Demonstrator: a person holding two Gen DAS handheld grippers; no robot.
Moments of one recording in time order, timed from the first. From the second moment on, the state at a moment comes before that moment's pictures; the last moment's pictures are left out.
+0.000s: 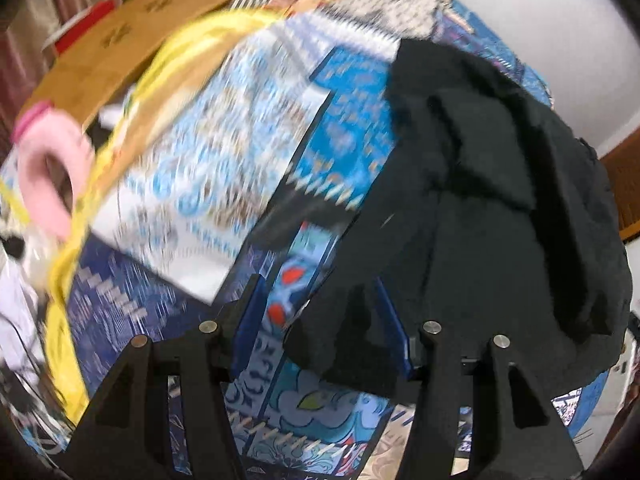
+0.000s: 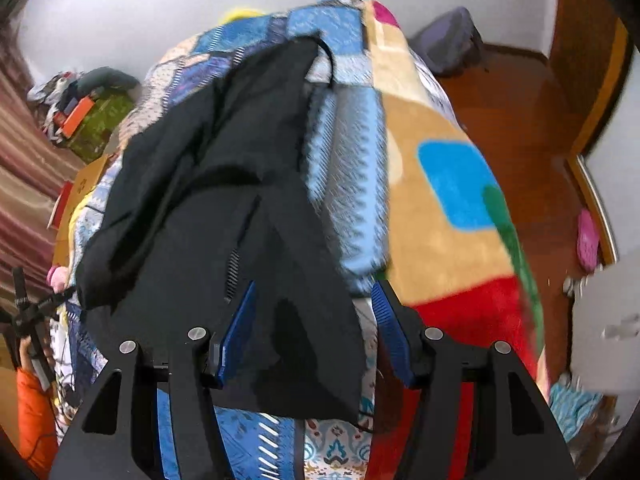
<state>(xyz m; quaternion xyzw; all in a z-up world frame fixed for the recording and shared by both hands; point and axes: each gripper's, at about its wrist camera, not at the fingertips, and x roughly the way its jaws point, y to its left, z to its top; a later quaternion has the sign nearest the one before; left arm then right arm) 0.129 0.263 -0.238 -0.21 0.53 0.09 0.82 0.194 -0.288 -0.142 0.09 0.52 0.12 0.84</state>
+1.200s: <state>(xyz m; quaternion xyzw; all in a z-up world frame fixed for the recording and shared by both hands) 0.122 0.209 -0.228 -0.25 0.50 0.00 0.83 0.156 -0.276 -0.151 0.12 0.48 0.13 0.86</state>
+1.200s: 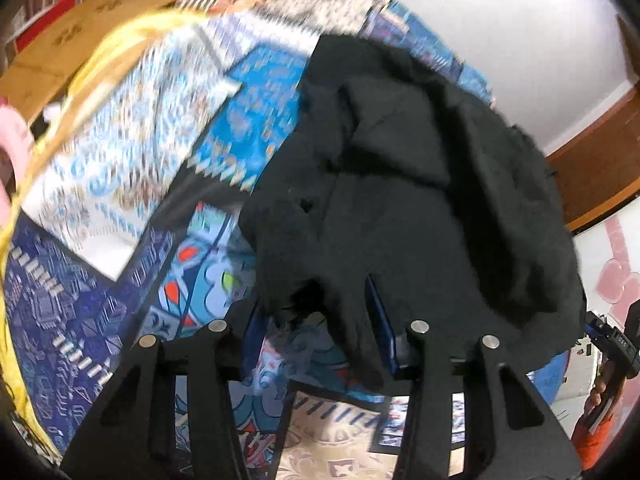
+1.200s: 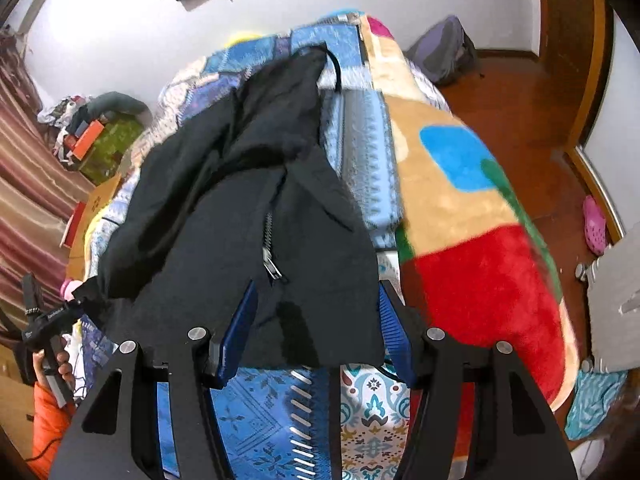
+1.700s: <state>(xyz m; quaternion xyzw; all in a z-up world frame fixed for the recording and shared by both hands) 0.132 0.201 -0.207 -0.25 0.47 -0.02 0.84 0.174 -0.284 -0.152 0.16 0.50 0.14 0.84</state>
